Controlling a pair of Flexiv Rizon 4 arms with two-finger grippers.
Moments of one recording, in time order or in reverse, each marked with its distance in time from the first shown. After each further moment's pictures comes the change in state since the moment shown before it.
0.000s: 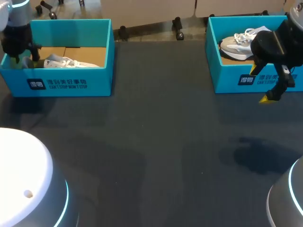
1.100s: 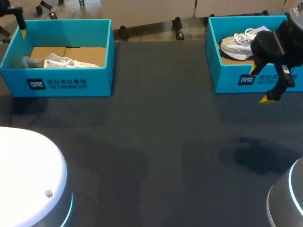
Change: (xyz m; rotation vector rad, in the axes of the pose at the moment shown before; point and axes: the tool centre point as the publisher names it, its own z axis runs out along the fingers) left arm 0.025 -0.034 -0.133 0.108 -0.143 -0.348; right arm 0.000 0.000 0.000 0.000 0.000 0.000
